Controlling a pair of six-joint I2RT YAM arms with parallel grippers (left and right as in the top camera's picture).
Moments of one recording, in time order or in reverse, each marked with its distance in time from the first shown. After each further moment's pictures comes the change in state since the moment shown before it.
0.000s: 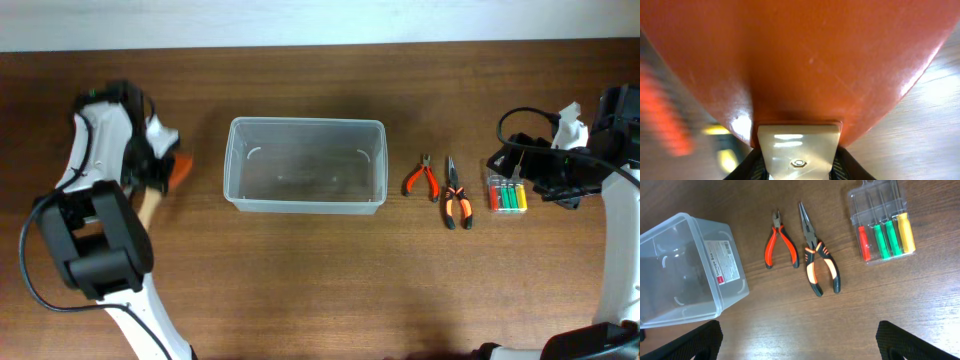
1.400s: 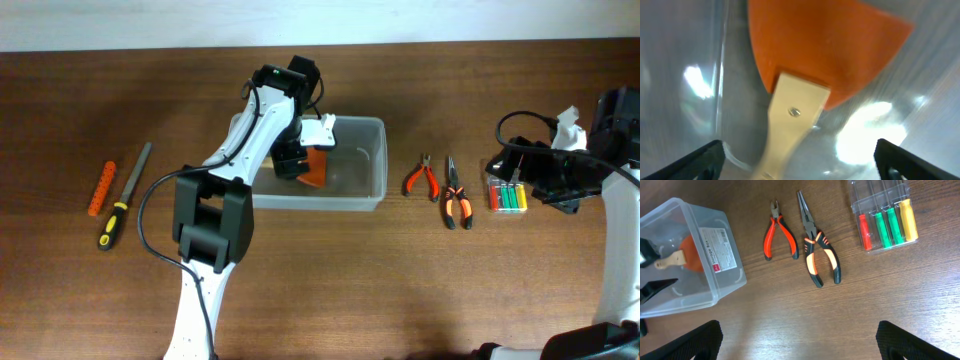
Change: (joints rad) left arm -0.573 0.259 0.335 0.007 0.014 0.444; right arm 0.000 0.001 0.002 -0.038 0.000 0.000
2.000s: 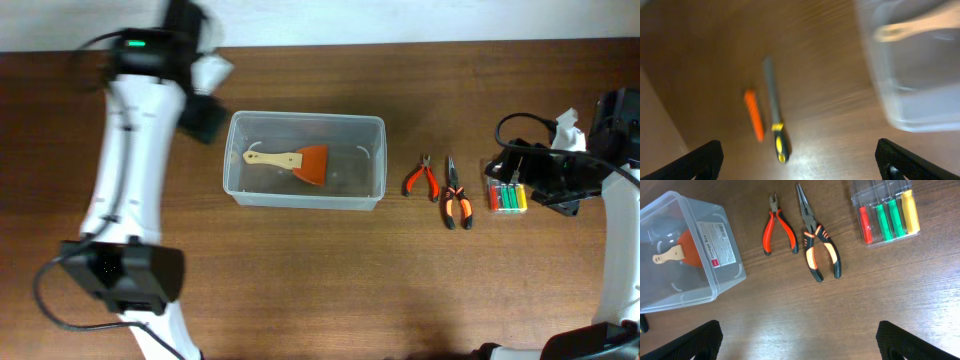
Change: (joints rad) left arm 0.374 -0.386 0.029 -0.188 -0.185 -0.558; right arm 0.000 0.000 0.000 -0.026 0.000 0.000
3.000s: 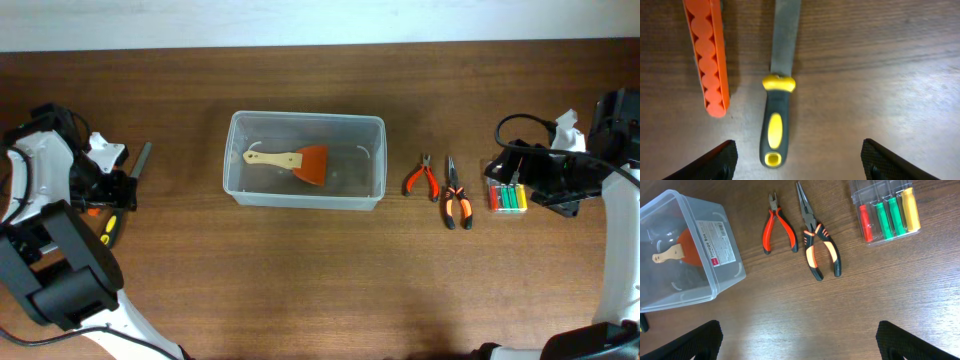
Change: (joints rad) left arm 0.467 0.031 -0.600 0.362 0.220 0.214; right arm 0.000 0.000 0.000 -0.003 0.000 0.000
